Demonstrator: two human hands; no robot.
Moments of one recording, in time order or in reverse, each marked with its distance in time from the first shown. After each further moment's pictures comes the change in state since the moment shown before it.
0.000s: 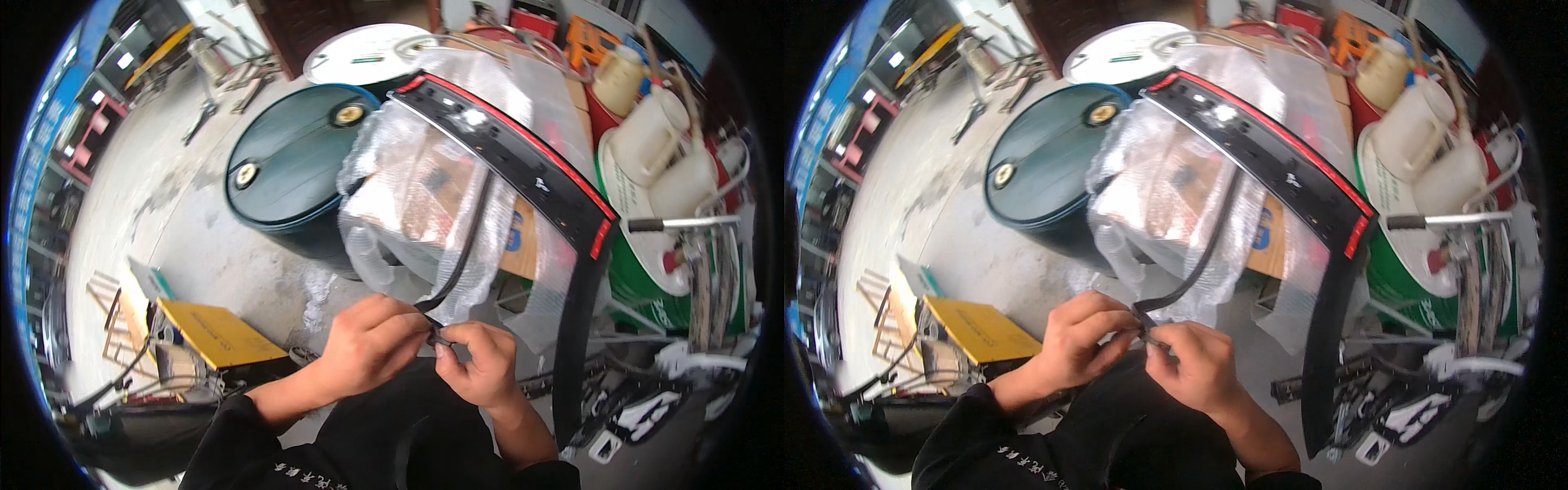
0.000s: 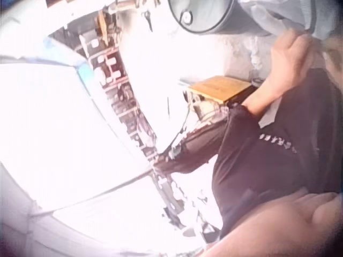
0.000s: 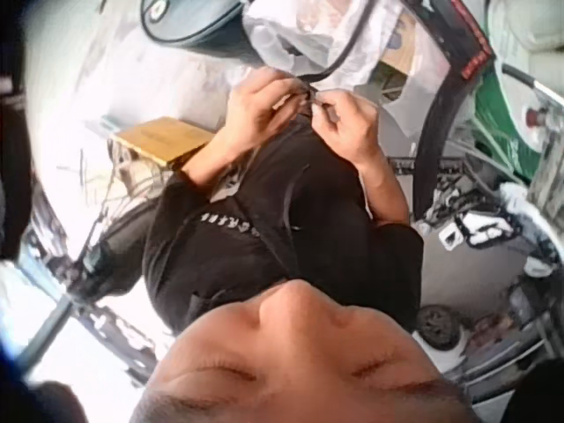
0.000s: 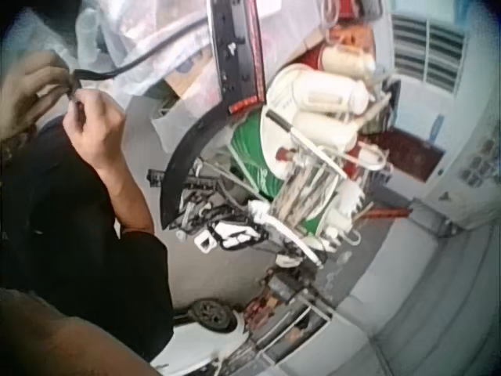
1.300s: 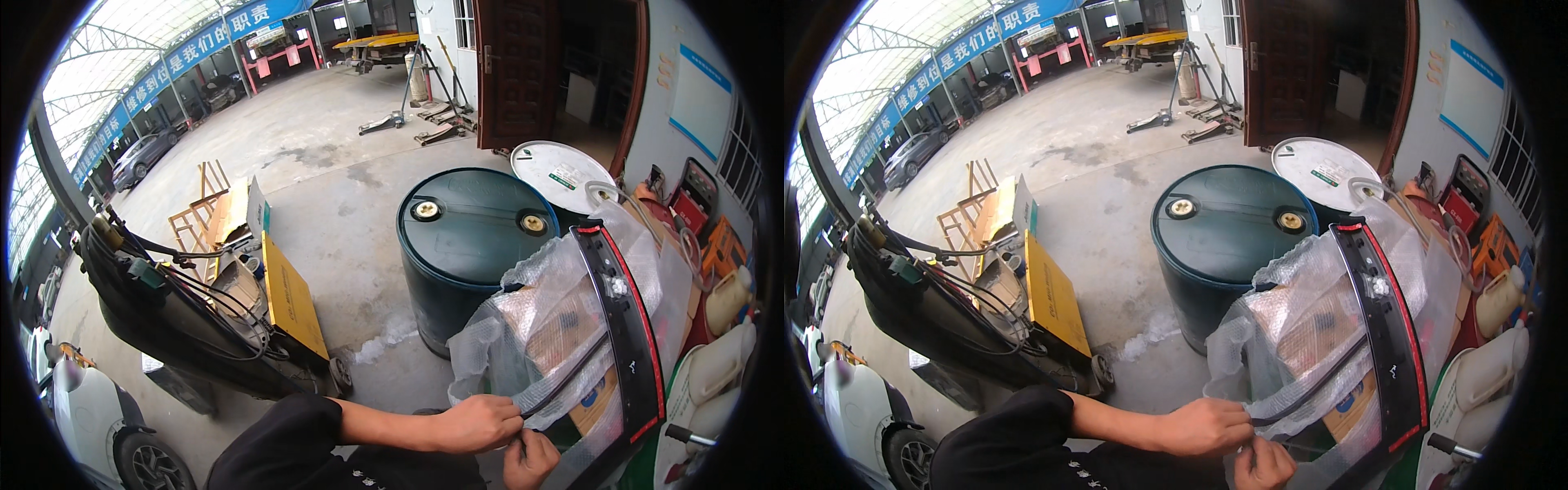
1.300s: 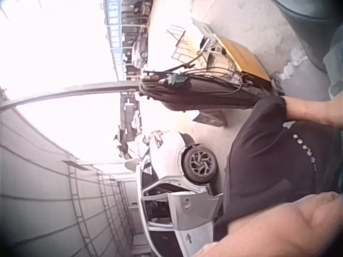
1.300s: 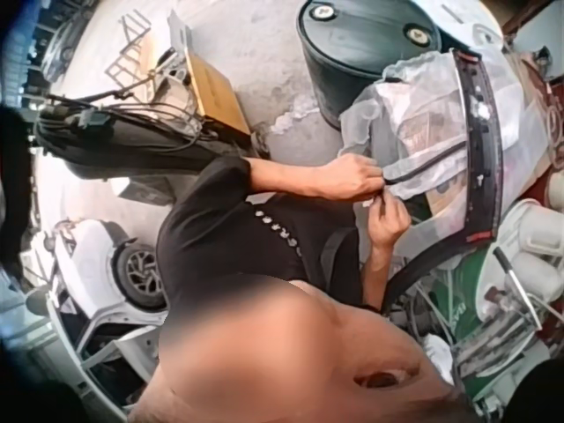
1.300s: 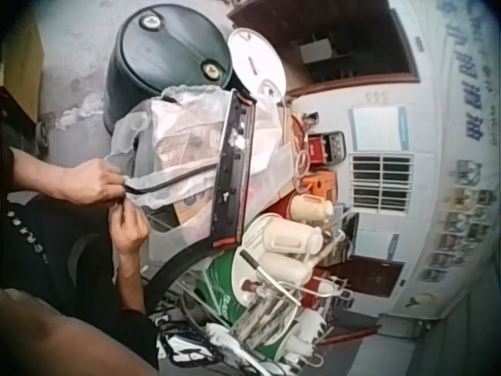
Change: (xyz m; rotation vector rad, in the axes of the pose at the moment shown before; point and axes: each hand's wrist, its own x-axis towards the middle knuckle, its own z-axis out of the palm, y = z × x) left_hand -0.048 -0.003 0.030 0.140 0.090 0.048; right_hand -0.015 -0.006 0.011 -0.188 -0.177 -0.138
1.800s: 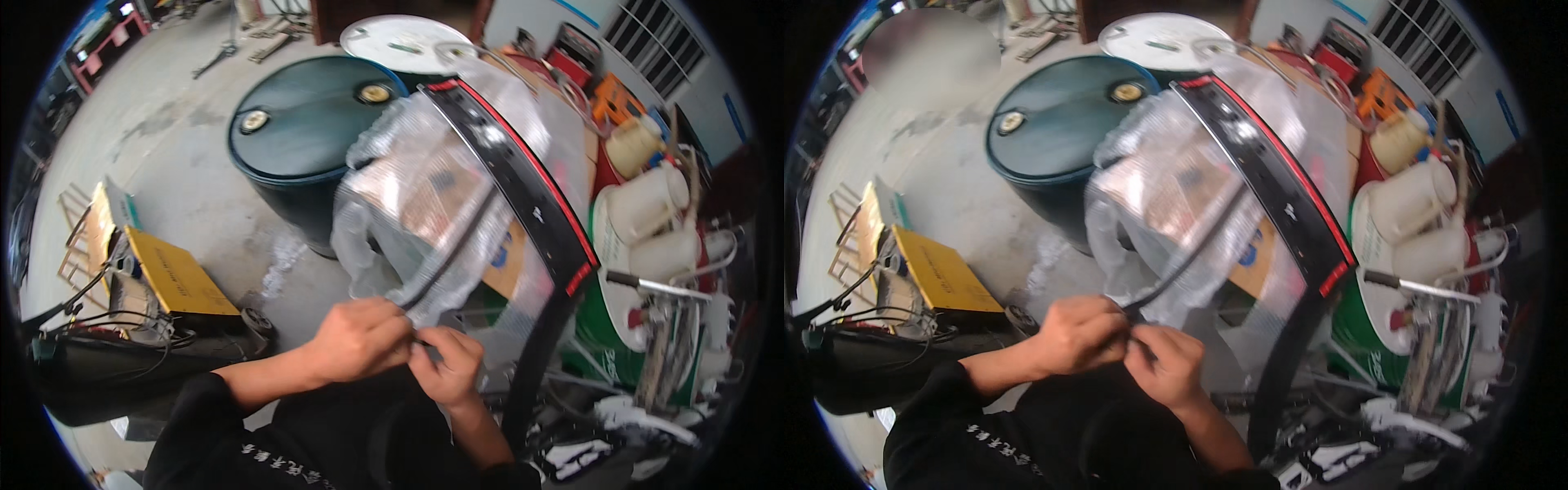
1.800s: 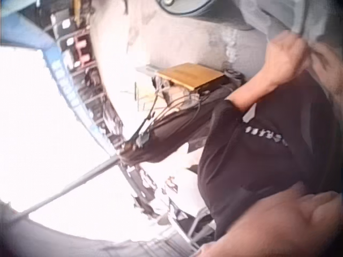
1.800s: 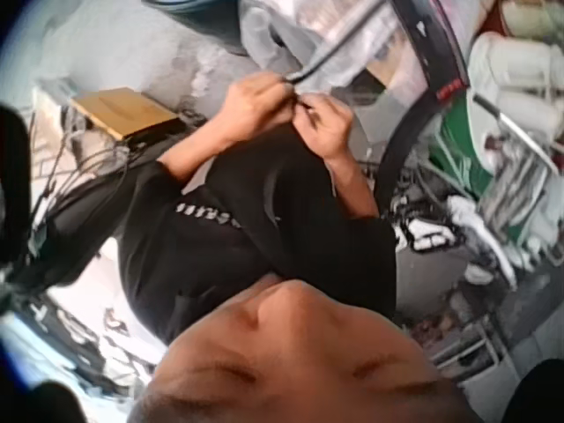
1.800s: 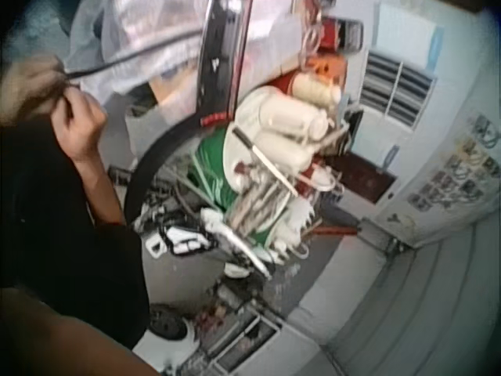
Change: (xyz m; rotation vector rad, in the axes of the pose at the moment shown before) left_hand 0.008 -0.007 0.001 -0.032 0.053 0.013; right_hand -0.004 0.012 0.007 0.224 0.051 0.147
